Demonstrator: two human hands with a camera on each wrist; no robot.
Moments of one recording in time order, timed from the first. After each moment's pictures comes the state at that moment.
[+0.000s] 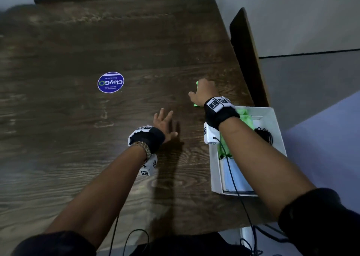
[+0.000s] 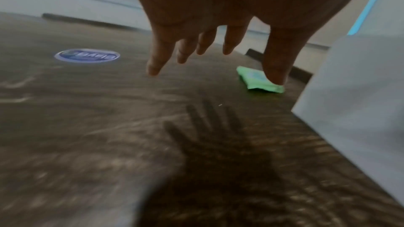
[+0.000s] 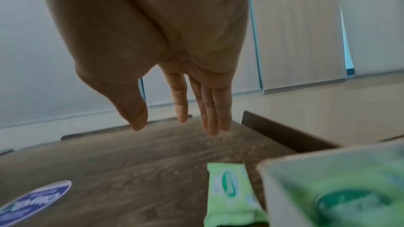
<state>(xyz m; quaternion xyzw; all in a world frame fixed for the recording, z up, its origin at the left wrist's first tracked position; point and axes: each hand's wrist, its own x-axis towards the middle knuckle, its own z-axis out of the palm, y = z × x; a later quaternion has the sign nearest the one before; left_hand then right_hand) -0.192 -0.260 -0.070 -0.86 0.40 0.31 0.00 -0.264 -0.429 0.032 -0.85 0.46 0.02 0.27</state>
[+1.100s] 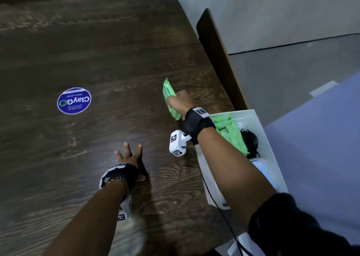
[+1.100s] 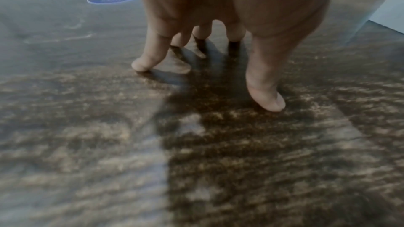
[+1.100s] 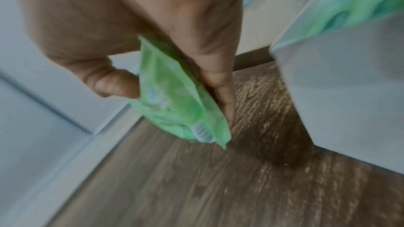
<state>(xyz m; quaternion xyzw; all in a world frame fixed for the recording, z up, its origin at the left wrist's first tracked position) -0.152 -0.213 -0.136 -0.83 0.32 0.44 0.15 -0.223 -0.438 -0.012 -0.63 0.56 -0.06 0.54</state>
